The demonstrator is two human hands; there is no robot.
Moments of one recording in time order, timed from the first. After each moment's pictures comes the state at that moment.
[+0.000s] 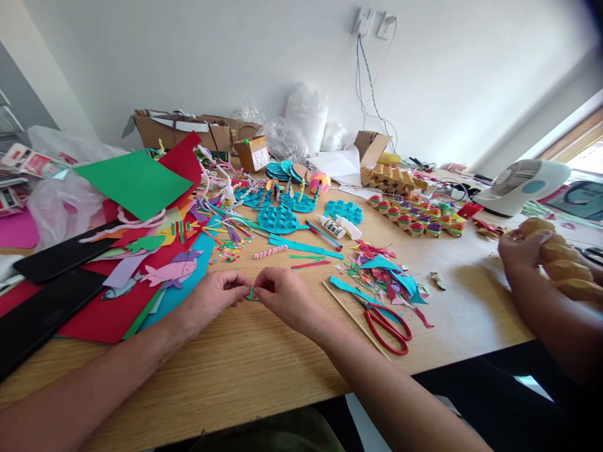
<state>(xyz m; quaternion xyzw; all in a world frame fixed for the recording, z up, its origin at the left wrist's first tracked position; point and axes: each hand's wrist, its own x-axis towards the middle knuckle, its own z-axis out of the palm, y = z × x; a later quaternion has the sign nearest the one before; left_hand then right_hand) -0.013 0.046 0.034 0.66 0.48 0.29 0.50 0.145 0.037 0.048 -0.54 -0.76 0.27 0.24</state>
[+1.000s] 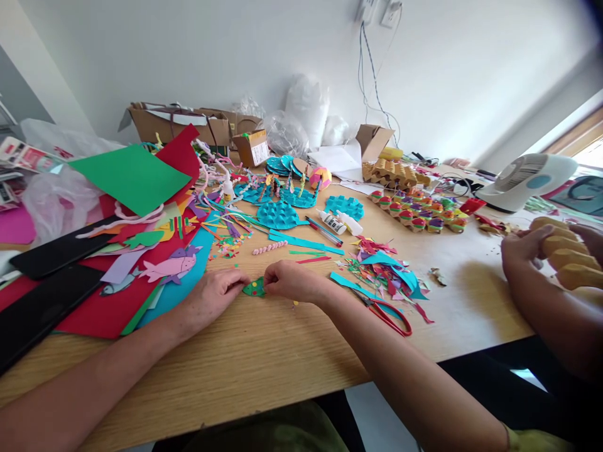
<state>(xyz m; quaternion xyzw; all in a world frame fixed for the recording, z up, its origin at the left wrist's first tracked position) -0.020 0.052 0.021 0.82 0.47 0.21 0.25 0.164 0.067 0.051 -0.52 -0.80 0.30 0.00</state>
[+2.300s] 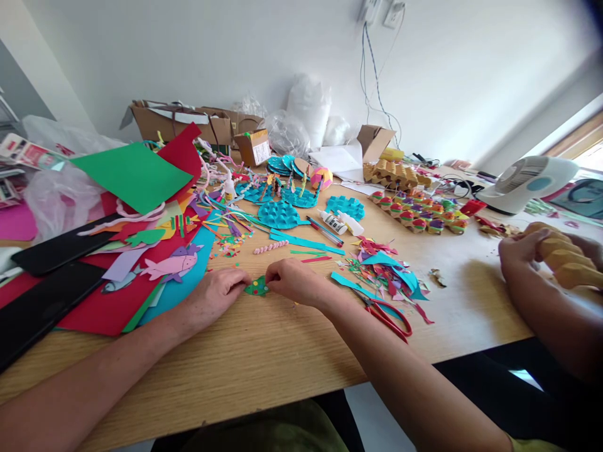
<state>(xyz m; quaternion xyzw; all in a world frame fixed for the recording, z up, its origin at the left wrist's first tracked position) -0.021 0.053 0.016 0.83 0.44 0.22 0.25 0.162 0.063 0.055 -0.54 -0.81 0.22 0.00</state>
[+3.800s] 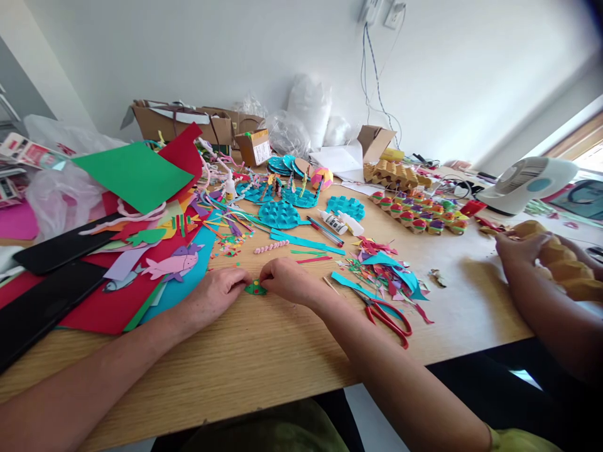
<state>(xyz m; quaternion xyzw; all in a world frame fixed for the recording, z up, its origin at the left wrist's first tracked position) -0.023 0.055 0.013 0.85 0.43 0.21 0.22 0.151 0.066 0.051 -0.54 -0.81 0.22 0.01</state>
